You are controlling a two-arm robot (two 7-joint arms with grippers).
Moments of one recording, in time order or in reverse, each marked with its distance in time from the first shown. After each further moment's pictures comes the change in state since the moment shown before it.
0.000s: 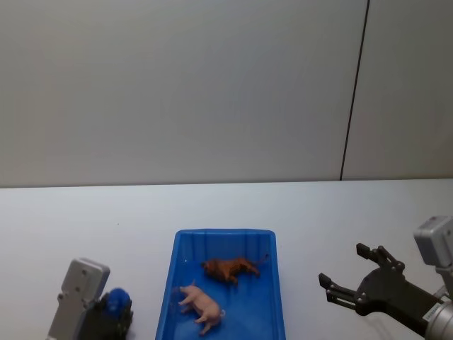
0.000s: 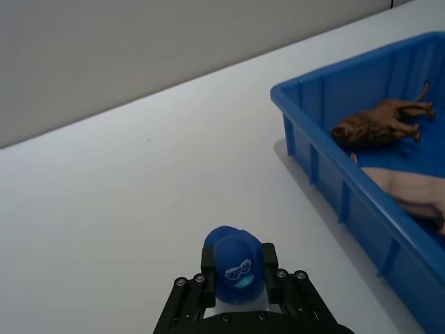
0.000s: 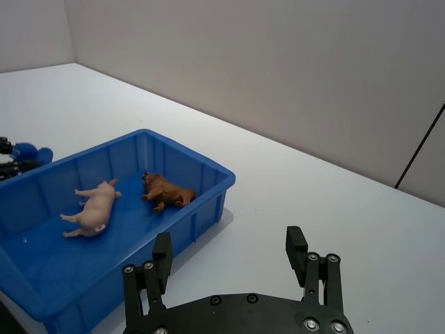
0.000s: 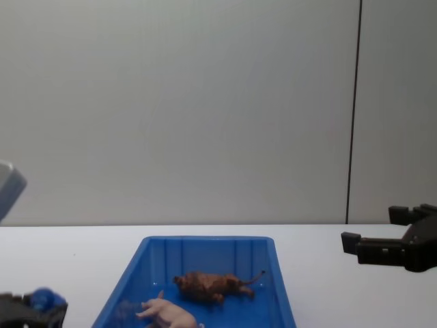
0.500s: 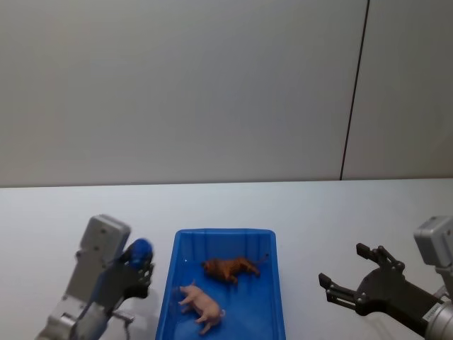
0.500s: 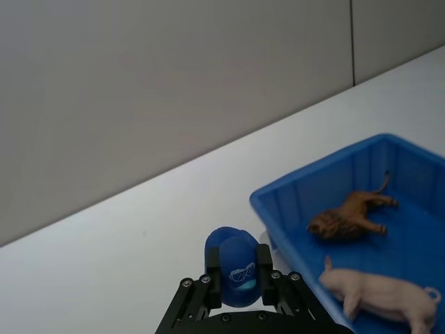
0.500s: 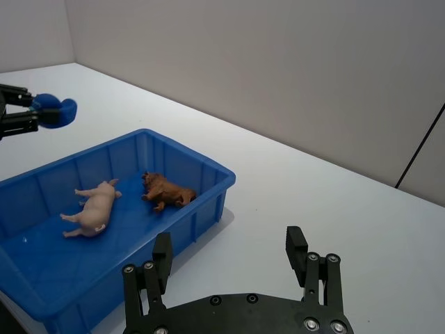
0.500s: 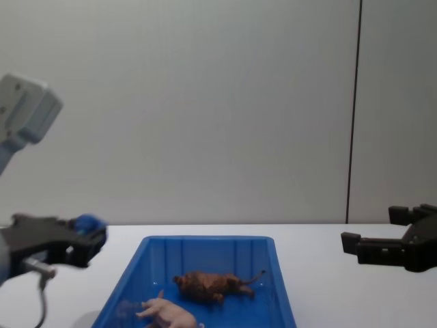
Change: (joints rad) left arm -0.082 -0.037 -0.008 -0.043 0.090 -0.020 -0.071; right arm 0.000 0.000 0.000 0.000 0.000 0.000 0.000
